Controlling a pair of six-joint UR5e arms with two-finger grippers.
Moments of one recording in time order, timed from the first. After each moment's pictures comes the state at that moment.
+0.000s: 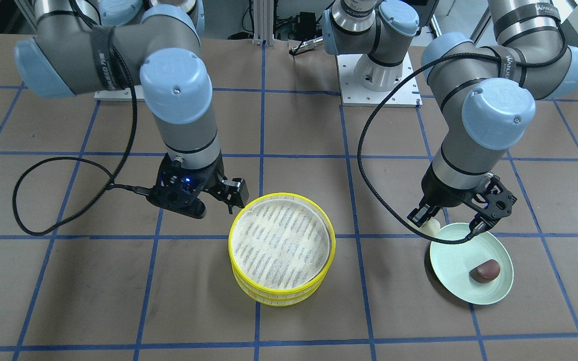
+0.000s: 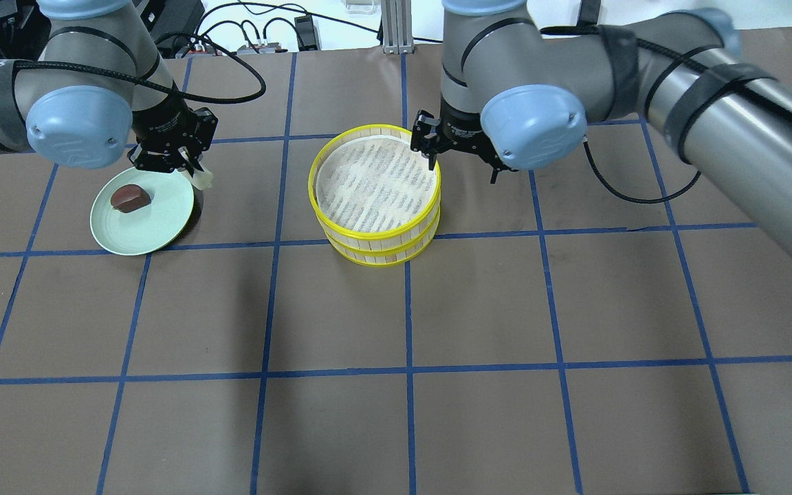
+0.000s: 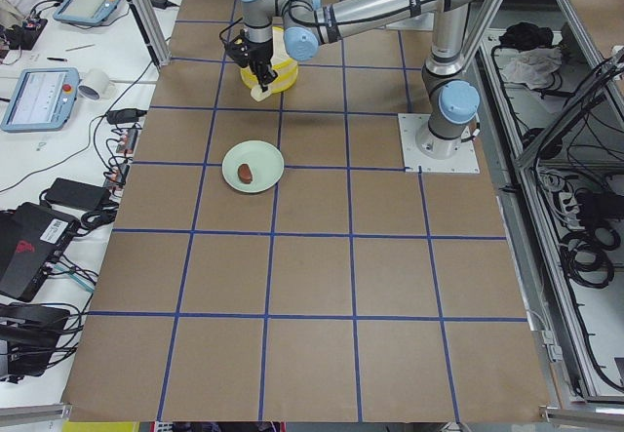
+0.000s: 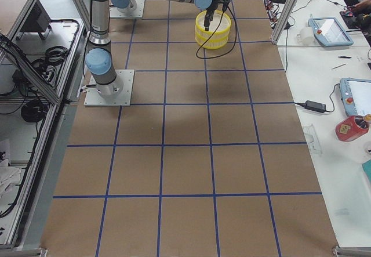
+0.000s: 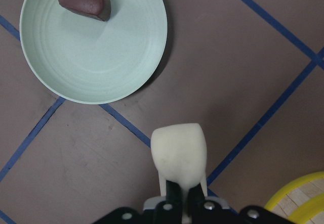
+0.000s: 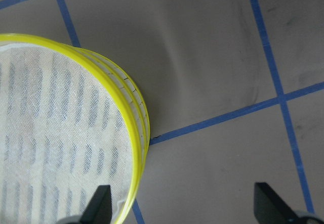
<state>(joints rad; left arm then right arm) -1.48 -1.81 -1.65 -1.21 1.66 -0.62 1.83 -1.25 1.54 -1.88 -1.59 0.57</state>
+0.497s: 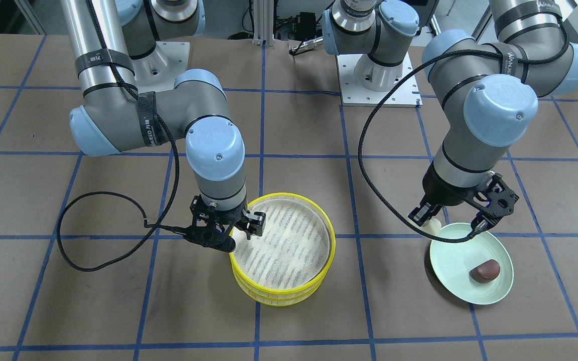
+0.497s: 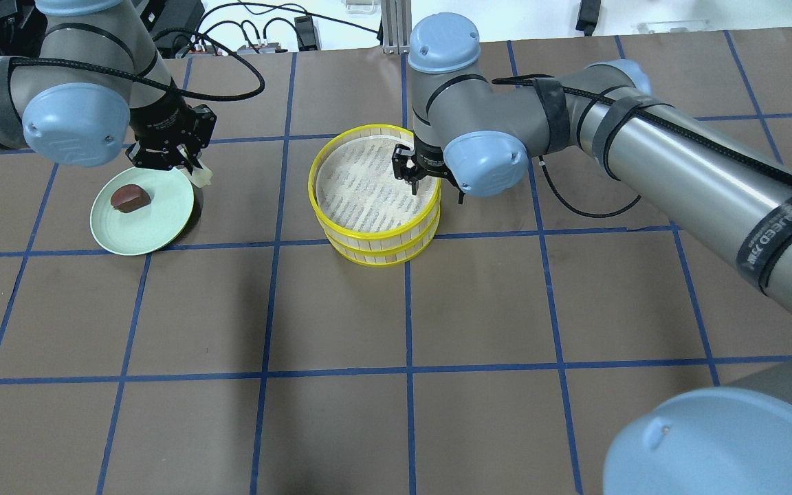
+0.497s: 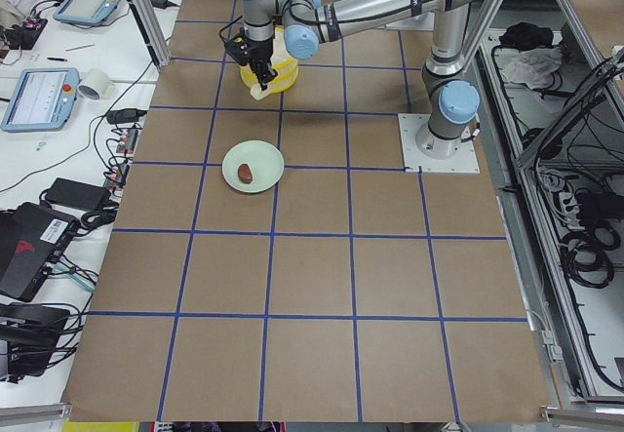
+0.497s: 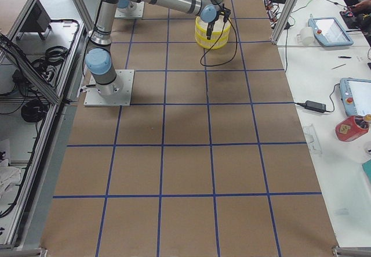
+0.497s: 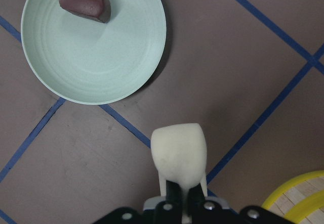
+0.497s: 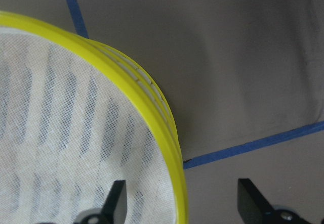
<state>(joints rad) -1.48 -1.81 -1.64 -1.22 1.66 -0.62 1.86 -1.10 1.55 -2.03 -1.58 0.57</state>
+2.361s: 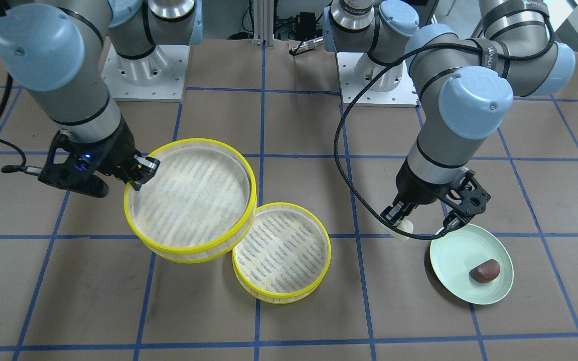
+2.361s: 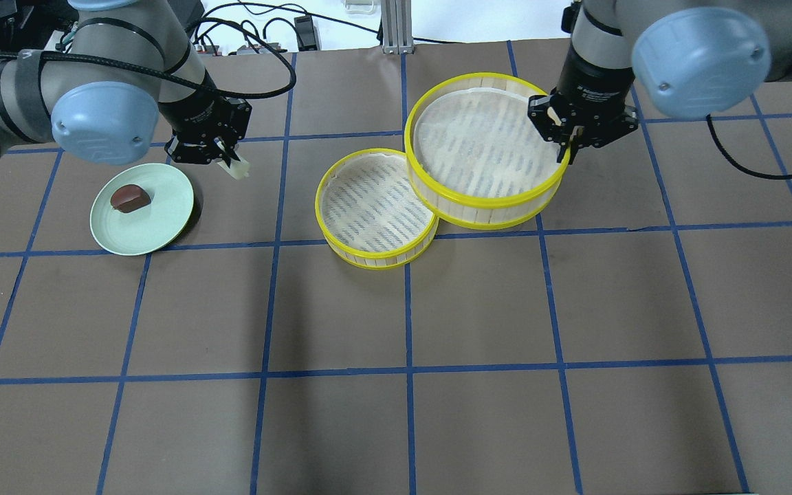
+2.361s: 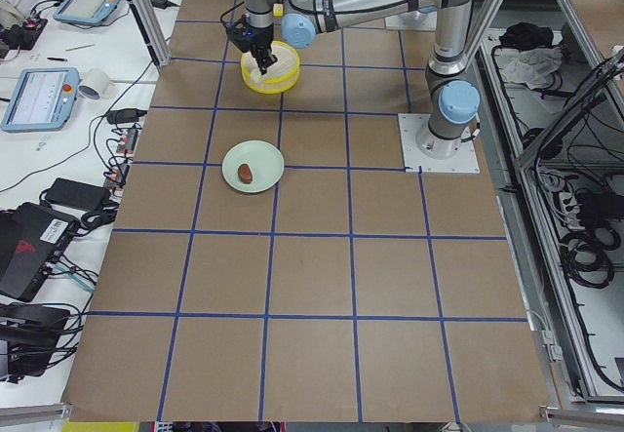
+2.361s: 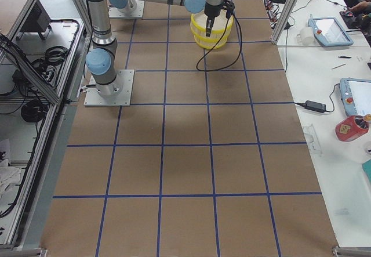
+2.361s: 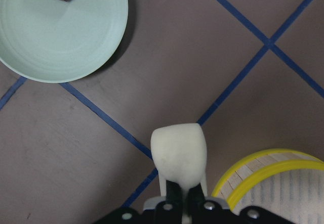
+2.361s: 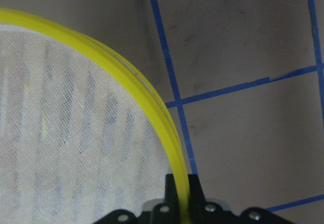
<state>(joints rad) -1.55 -1.81 -1.62 -1.21 1.58 -0.69 1.60 -1.40 1.55 -1.69 -1.57 0.27</state>
